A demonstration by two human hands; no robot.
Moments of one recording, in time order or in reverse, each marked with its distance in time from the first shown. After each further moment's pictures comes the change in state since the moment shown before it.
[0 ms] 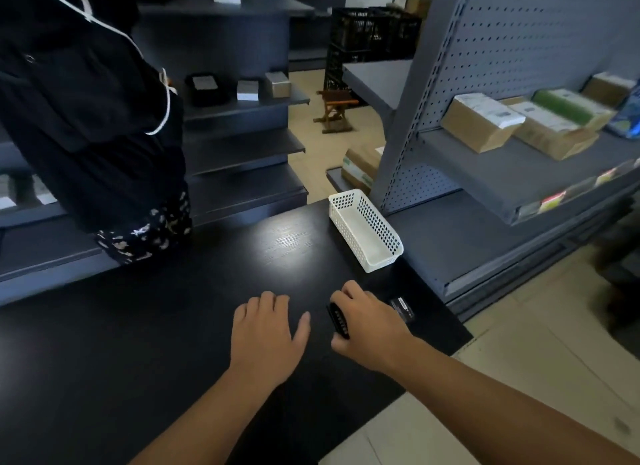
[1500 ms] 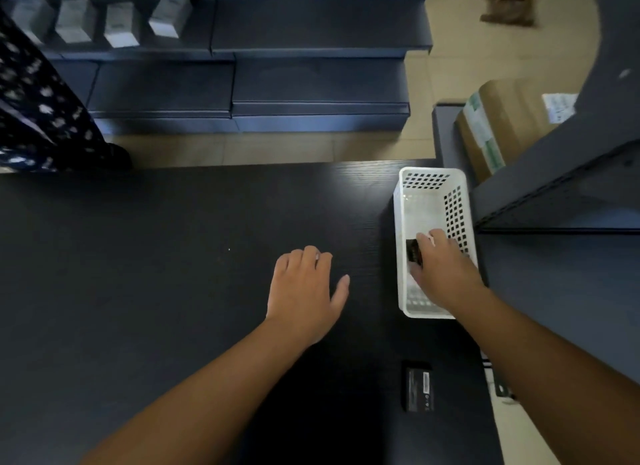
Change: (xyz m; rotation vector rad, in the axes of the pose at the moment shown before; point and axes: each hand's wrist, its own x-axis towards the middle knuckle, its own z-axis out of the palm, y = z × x) left_hand 0.203 0.071 0.113 0.070 -0.283 -0.303; right_hand 0.295 0.245 0.075 -0.134 -0.168 -0.091
